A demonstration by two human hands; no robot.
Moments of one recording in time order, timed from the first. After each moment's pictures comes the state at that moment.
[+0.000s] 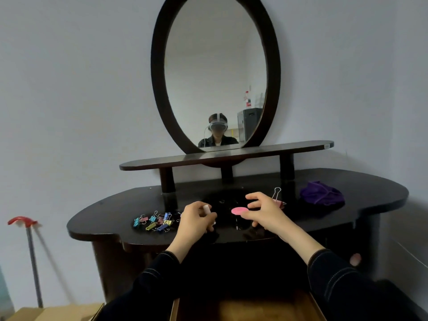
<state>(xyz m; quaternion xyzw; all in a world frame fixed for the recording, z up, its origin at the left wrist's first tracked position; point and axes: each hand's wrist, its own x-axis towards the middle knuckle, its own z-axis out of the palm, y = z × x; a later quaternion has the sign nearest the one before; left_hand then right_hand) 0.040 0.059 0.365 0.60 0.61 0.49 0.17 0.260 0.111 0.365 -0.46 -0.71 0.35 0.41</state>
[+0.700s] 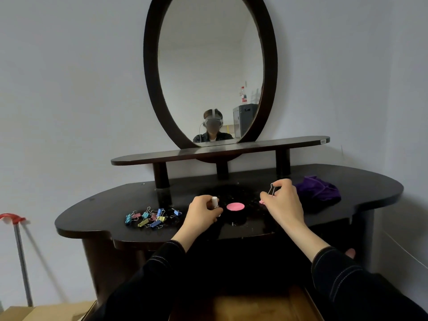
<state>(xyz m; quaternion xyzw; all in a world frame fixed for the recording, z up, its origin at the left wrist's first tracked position) 0.060 0.090 0.362 0.64 0.61 0.44 0.14 0.286 0.126 0.358 -0.58 -0.60 0.15 0.53</state>
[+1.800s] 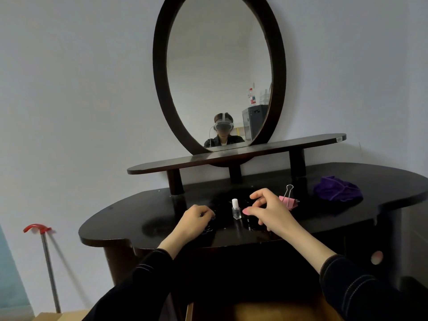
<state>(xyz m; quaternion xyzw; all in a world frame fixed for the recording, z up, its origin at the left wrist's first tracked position) -0.008 0.085 0.368 0.69 0.64 0.33 0.08 0.237 0.105 0.364 -0.41 -0.69 0.34 0.49</state>
